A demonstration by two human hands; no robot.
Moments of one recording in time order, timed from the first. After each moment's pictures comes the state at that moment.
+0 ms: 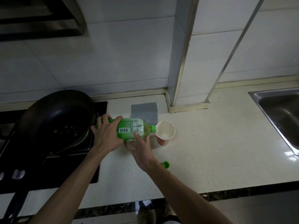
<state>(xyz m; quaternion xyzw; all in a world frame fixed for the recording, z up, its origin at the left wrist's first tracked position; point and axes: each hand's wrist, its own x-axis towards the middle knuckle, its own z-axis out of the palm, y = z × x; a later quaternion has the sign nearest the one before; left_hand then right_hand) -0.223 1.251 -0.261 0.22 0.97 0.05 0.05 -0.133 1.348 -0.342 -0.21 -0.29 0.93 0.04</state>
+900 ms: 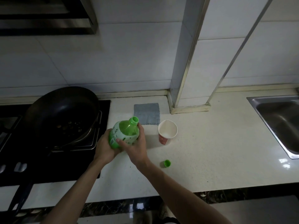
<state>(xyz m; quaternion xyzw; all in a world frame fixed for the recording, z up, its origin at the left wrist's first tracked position) -0.197 1.199 -0.307 0.09 0.88 0.45 0.17 -0.140 1.306 -0.328 -0.23 -0.63 0.73 0.14</state>
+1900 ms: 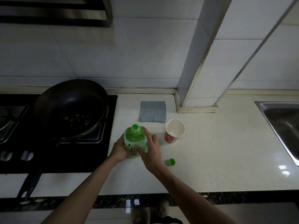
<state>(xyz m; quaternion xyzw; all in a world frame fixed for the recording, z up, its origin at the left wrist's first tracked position) -0.193 1.218 -0.346 -0.18 0.61 0.68 0.35 -0.107 1.327 -0.363 -0.16 -0.87 0.45 0.11</state>
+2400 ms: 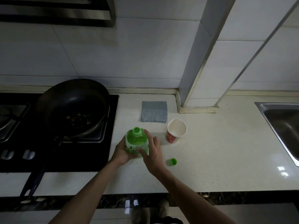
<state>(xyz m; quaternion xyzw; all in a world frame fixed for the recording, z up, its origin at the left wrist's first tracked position) -0.183 1.207 -0.365 -0.09 0.65 0.67 0.35 -0.099 1.324 -0.376 -0.12 -0.88 0.42 0.16</state>
